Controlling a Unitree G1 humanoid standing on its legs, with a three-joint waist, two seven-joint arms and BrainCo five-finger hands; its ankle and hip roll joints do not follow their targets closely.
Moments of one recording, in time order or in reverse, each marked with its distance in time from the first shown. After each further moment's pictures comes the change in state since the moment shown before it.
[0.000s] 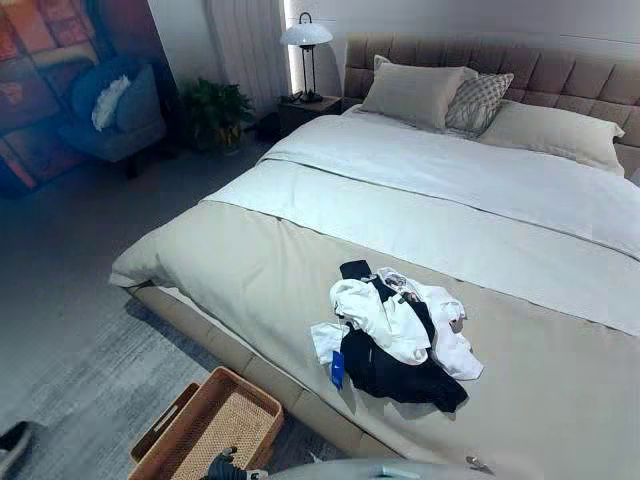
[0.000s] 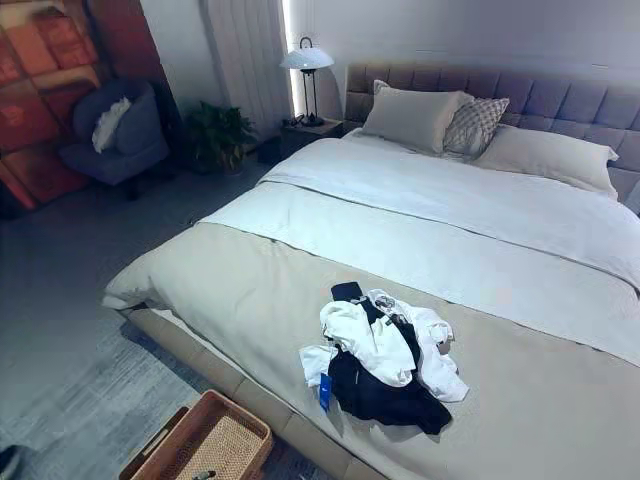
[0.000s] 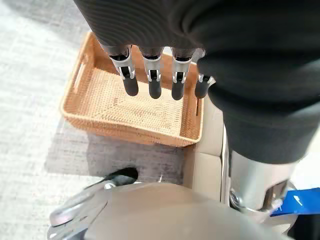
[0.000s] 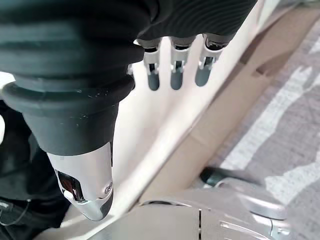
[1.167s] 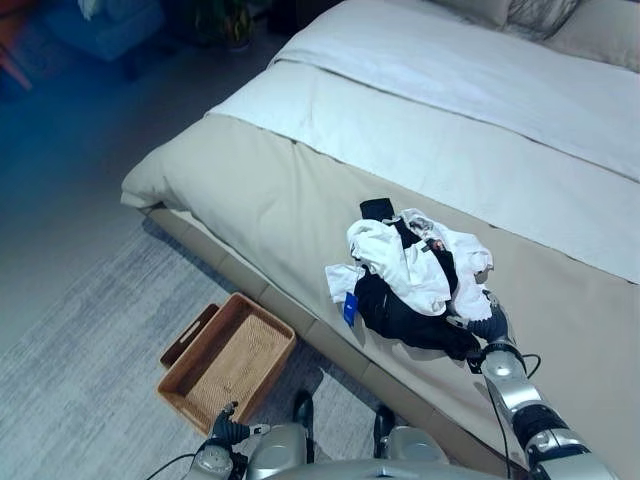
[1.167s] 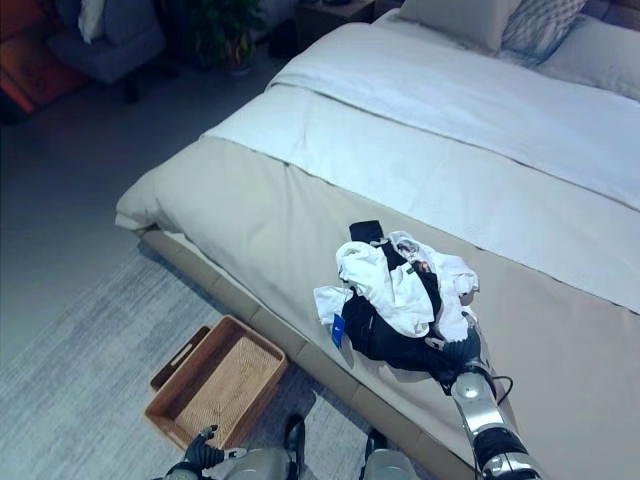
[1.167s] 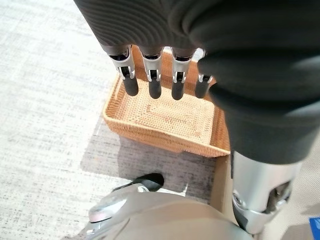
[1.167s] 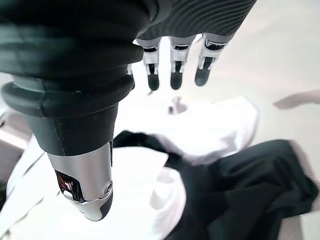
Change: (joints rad) left arm -0.114 0.010 -0.016 -0.100 -0.031 -0.026 0.119; right arm -0.396 -0.194 0.023 -0.368 -0.111 -0.021 -0.266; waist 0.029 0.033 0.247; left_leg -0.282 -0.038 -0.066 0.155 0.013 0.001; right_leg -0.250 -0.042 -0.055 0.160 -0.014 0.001
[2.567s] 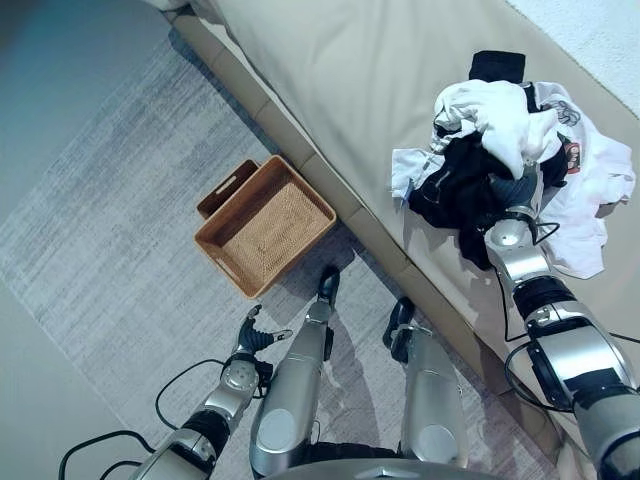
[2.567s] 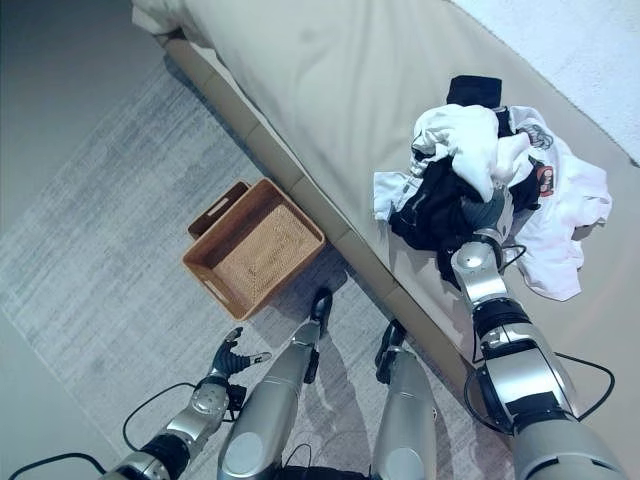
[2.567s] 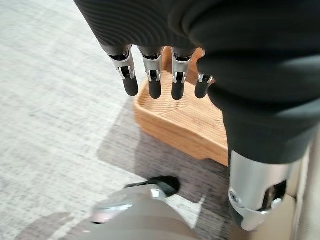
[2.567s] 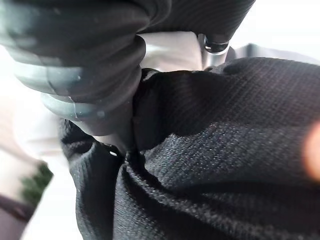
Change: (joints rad) left arm -0.207 0.025 -0.161 -0.174 -0.174 -0.038 0.119; right arm -0.537 -0.142 0.074 -0.015 0.279 -0.018 -0.180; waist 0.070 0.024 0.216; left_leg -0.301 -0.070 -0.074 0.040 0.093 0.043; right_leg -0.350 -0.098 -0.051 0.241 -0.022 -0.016
